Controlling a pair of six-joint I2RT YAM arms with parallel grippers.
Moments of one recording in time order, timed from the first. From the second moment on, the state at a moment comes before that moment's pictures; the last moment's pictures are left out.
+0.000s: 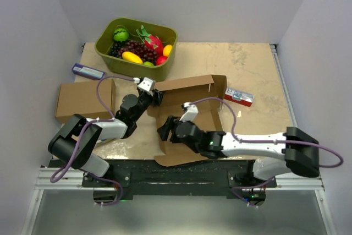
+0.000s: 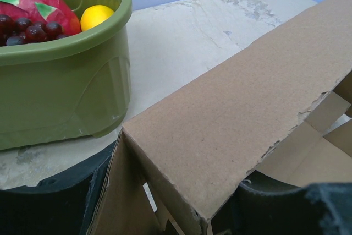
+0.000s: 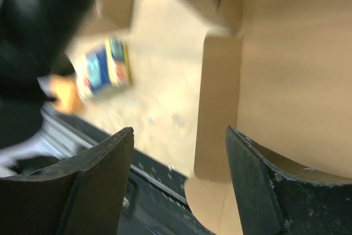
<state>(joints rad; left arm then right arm) -0.51 1.51 0.47 1.02 0.01 -0.05 1.25 1.32 0.74 0.07 0.52 1.03</state>
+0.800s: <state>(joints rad) -0.52 1.51 0.45 1.06 0.03 -0.04 1.24 1.65 0.89 -0.11 0.54 0.95</state>
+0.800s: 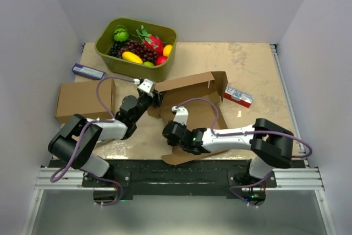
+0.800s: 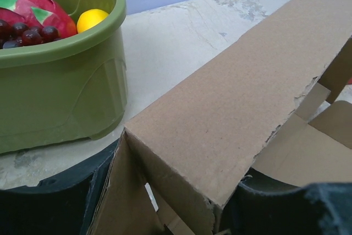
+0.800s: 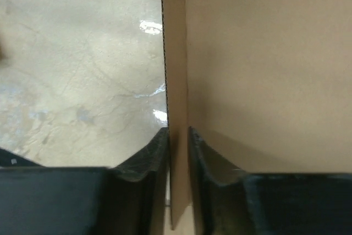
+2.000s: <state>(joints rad) -0.53 1.52 0.44 1.08 0.06 -0.02 1.24 1.40 0.92 -0.12 0.48 0.74</state>
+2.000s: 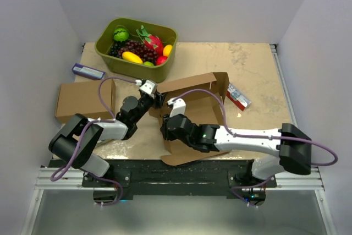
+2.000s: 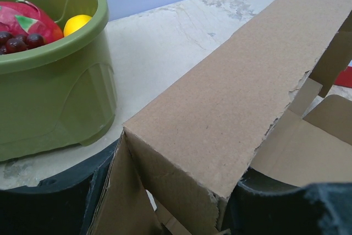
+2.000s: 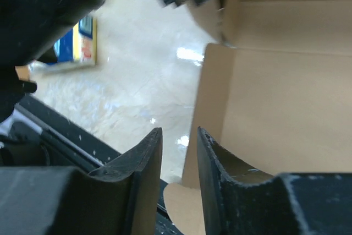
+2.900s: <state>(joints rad) -0.53 1.52 0.44 1.08 0.06 -0.02 1.26 1.68 1.01 -0.19 0.35 0.67</state>
